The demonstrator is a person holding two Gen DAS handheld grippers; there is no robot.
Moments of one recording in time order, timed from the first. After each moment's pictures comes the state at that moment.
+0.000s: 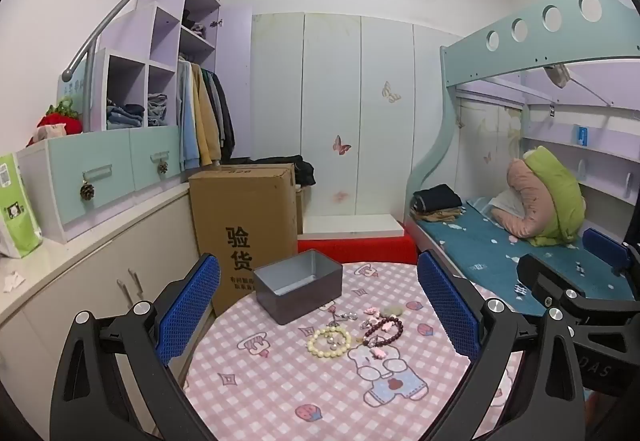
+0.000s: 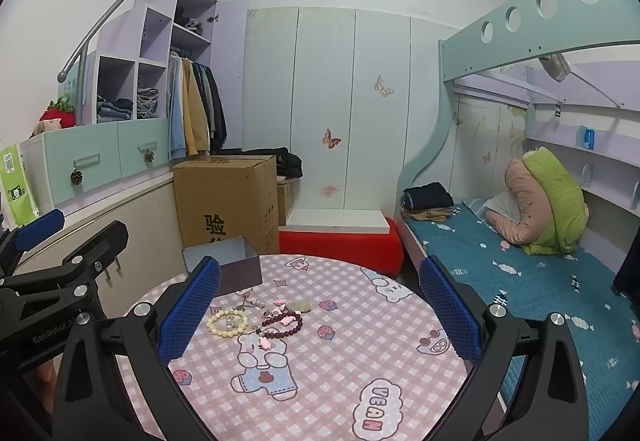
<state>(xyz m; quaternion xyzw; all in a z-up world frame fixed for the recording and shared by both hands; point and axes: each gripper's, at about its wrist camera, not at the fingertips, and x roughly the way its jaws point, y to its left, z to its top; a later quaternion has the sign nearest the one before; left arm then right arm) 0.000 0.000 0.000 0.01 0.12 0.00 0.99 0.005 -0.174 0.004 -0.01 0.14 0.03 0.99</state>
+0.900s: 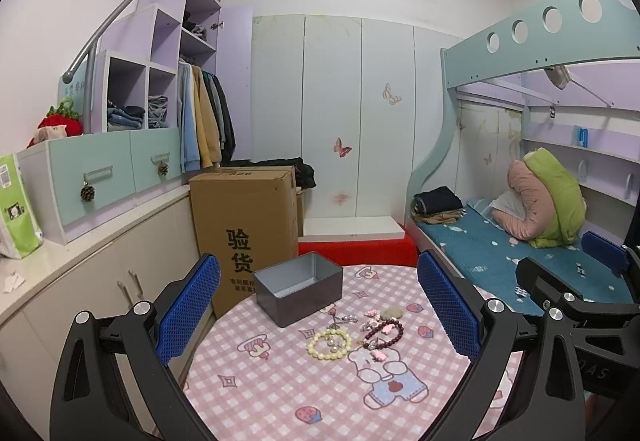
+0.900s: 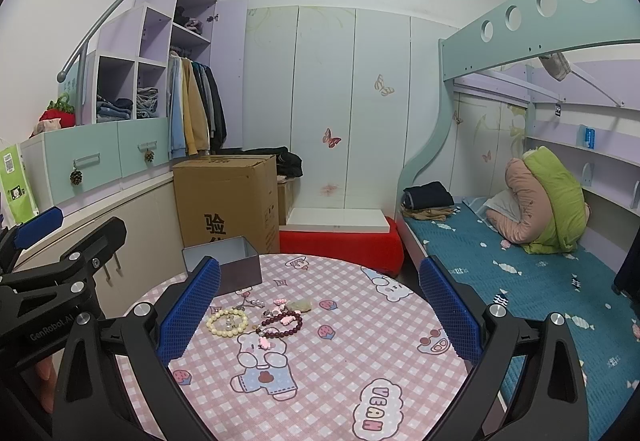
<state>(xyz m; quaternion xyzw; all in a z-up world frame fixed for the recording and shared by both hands) -0.001 -0.003 0.001 0.01 0.12 0.00 0.99 0.006 -0.174 0.002 -0.01 0.14 0.03 0.99</state>
